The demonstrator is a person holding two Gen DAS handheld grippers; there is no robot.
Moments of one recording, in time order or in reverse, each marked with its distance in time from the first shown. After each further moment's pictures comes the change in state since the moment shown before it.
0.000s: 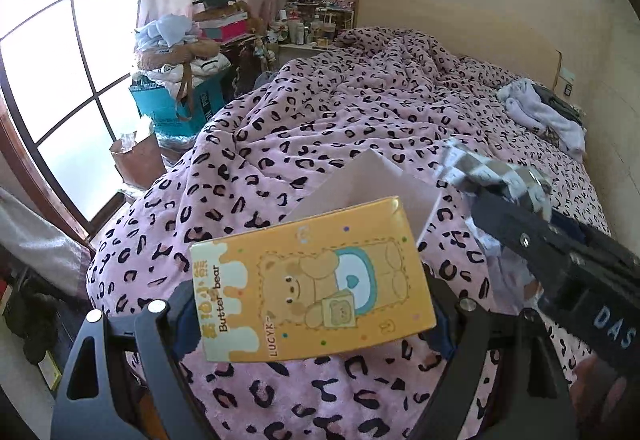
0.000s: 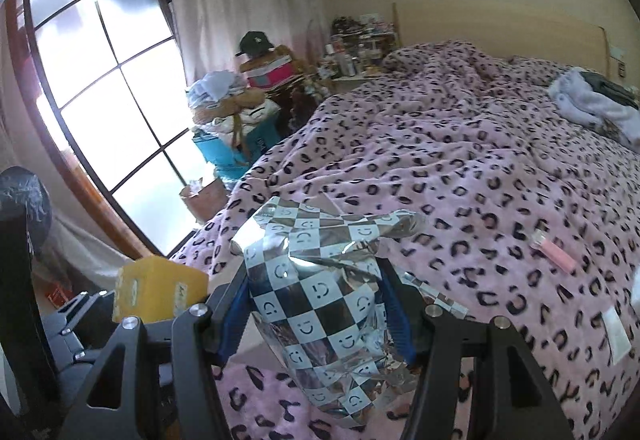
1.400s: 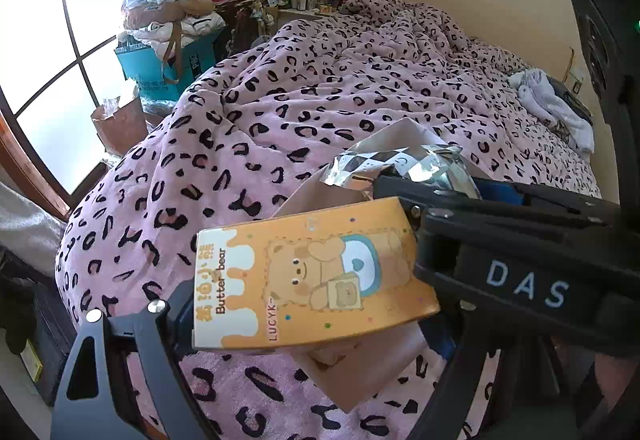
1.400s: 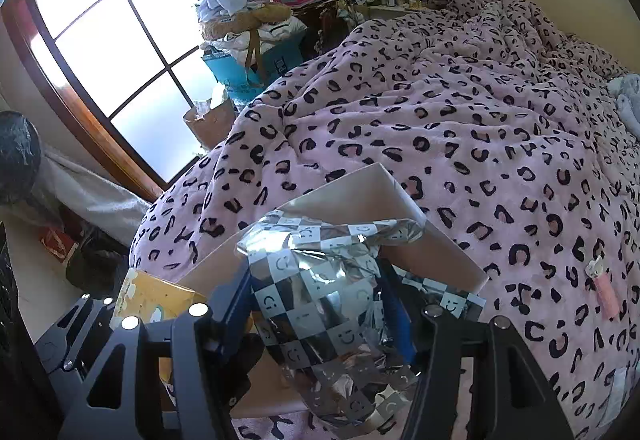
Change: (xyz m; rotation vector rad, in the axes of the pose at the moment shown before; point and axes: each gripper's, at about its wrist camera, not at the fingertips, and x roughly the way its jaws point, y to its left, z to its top) left arm 0.090 0.014 0.003 -0.040 0.108 -0.039; right arm 0.134 0.020 0.023 -0.111 0.295 0.051
